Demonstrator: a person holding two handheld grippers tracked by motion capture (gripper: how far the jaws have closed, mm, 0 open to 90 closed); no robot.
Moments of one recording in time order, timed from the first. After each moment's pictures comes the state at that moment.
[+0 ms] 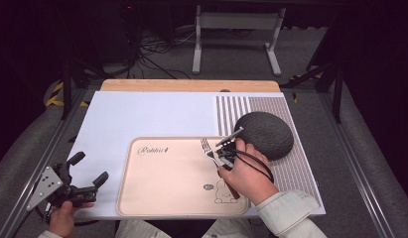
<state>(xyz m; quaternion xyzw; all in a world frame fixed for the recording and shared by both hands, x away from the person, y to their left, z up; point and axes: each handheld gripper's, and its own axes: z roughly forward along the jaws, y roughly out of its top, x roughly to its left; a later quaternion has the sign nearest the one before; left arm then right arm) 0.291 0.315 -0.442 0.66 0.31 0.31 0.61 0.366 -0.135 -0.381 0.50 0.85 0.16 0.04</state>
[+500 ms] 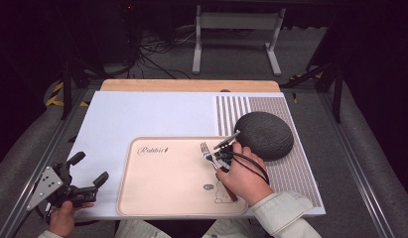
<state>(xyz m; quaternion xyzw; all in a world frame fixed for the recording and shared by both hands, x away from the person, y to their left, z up) 0.291 0.315 -0.442 0.66 0.31 0.31 0.61 0.371 -0.132 -0.400 0.51 0.85 0.14 0.02</state>
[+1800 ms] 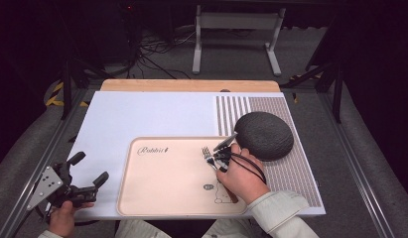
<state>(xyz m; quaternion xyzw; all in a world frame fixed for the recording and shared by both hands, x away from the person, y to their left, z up) 0.291 0.314 -0.442 0.66 0.30 0.31 0.61 0.380 -0.131 -0.417 0.52 0.84 0.11 0.01</state>
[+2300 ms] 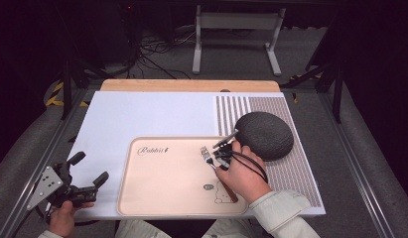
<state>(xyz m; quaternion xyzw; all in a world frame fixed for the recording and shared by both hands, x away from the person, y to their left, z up) 0.291 0.314 -0.442 0.66 0.30 0.31 0.61 0.379 -0.131 -0.403 0.50 0.85 0.15 0.03</state>
